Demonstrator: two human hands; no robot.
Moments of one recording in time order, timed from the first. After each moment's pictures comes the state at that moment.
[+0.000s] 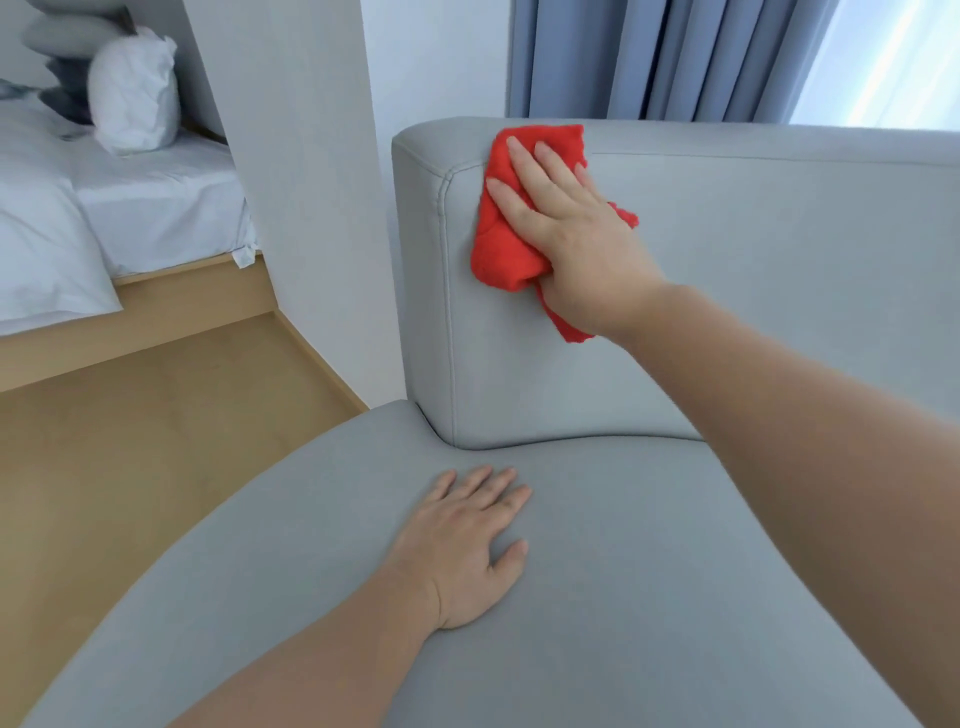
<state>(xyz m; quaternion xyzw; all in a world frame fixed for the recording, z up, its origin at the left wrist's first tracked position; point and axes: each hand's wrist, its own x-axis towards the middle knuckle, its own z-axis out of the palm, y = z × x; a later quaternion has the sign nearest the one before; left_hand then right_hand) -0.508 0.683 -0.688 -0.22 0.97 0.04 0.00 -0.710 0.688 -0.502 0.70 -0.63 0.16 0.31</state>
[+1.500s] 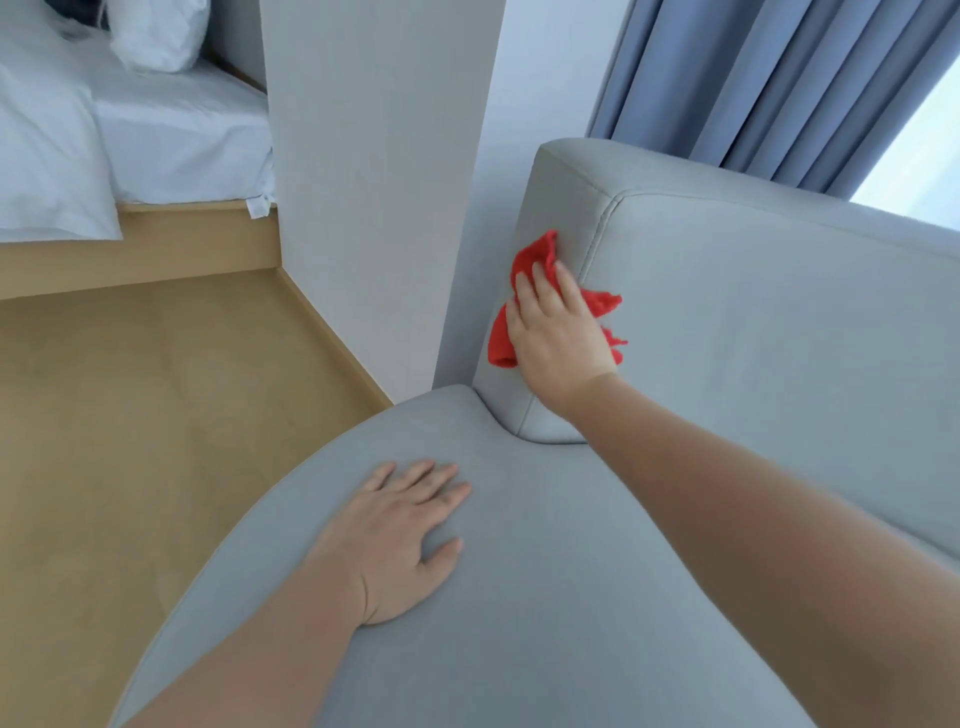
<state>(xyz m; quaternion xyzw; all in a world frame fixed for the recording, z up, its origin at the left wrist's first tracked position) -0.374 0.625 -0.689 -0.24 0.97 0.09 -0.05 -0.587 0.627 -0.560 0.57 -0.68 -0.27 0.38</state>
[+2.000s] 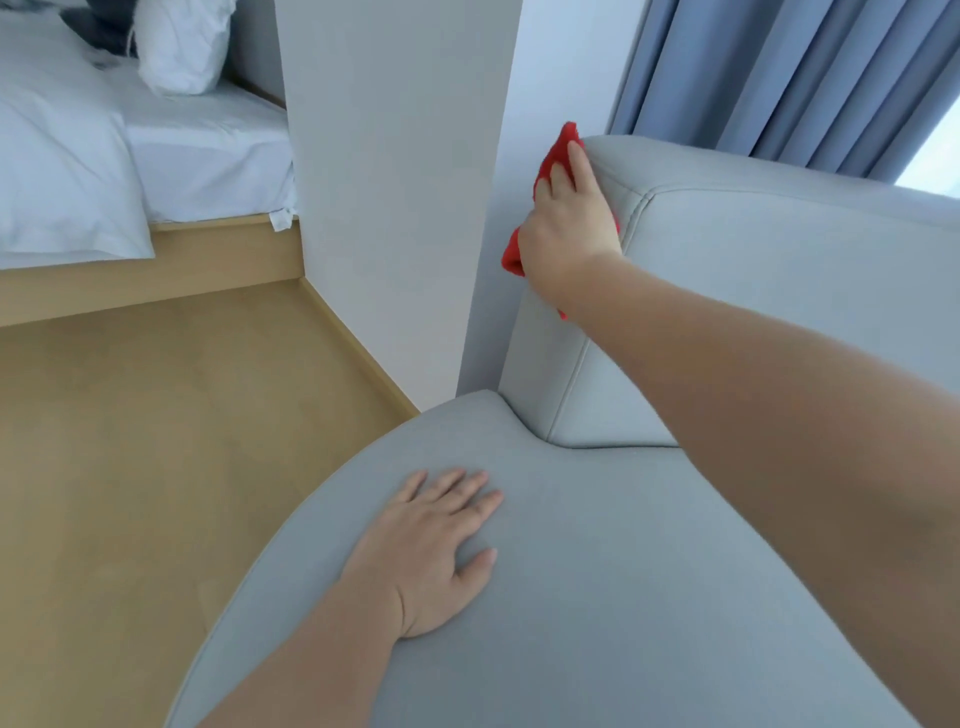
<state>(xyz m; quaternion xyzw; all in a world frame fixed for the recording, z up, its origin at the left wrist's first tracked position) -0.375 0.623 -0.693 -0.24 0.97 0.09 -0.05 -0.569 0.567 -0.483 0.47 -0.72 -0.32 0.40</state>
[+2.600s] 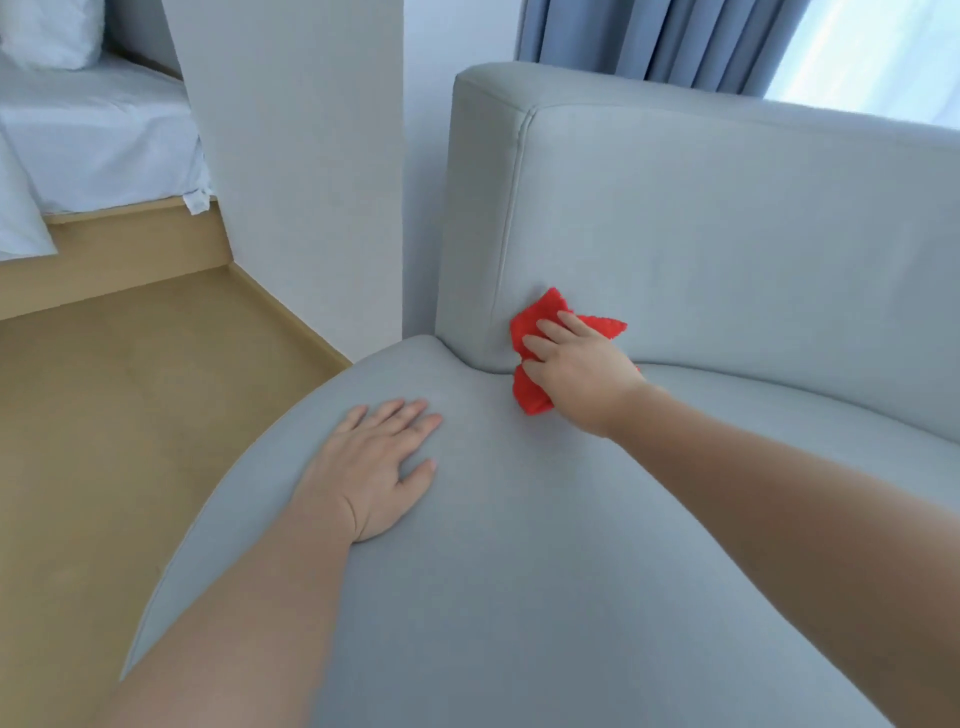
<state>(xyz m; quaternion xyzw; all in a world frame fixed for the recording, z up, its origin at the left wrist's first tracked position) -0.377 0.623 -0.700 -0.24 0.97 0.04 -0.05 -0.606 0.739 -0.615 0.66 -0.68 -0.21 0.24</state>
